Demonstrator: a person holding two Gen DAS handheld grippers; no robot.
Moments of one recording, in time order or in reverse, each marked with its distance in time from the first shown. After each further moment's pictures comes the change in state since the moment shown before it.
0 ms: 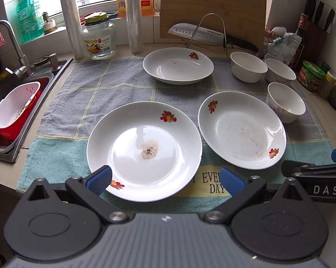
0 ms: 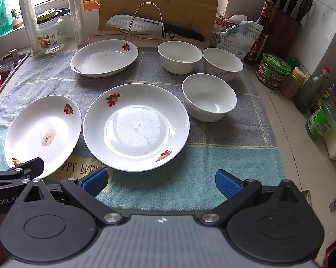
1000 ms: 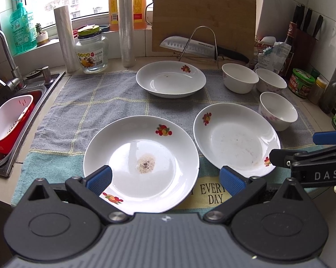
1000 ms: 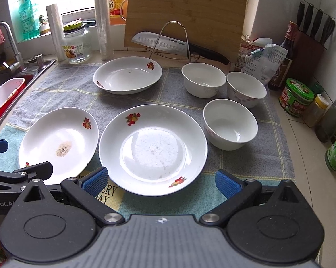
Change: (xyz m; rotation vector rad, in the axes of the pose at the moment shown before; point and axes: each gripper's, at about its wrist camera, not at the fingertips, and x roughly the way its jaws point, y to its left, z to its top) left arm 0.002 0.008 -0.001 0.022 -0.090 -0.056; right arm 0.008 -0.007 0.013 -0.095 -0.117 0.139
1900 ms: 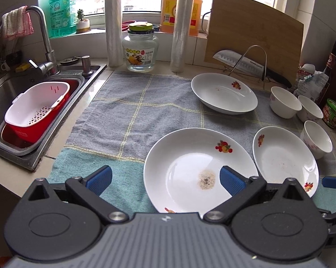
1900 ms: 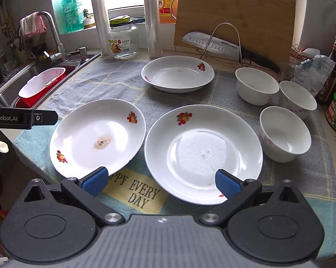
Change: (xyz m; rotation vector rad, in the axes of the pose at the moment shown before) left arm 0.009 0.088 0.005 -0.135 -0.033 0.076; right arm 0.023 0.038 -0.015 -0.099 -0.030 0.200
